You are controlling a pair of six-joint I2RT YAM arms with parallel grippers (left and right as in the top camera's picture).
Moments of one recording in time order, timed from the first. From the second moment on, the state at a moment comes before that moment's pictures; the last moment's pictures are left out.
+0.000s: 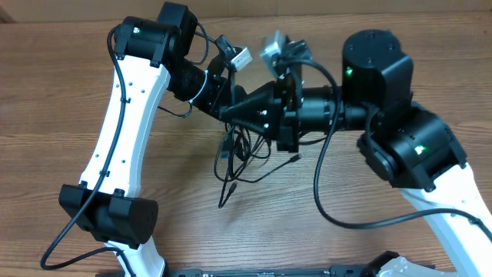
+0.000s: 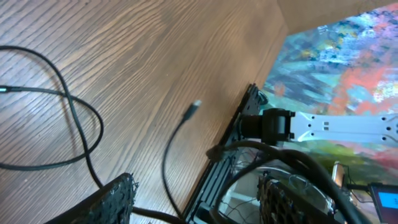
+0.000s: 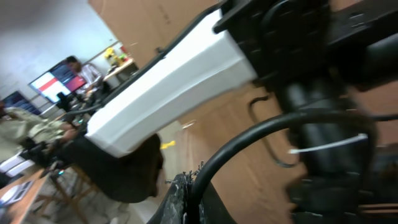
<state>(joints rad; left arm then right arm) -0.26 1.91 2.10 -1.69 0.88 0.38 0.56 1.36 1.68 -0.60 -0.91 0.26</state>
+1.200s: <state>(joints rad) -0.27 1.91 2.10 -1.55 0.26 -0.18 0.48 1.42 1.68 -0.90 -0.47 0.48</state>
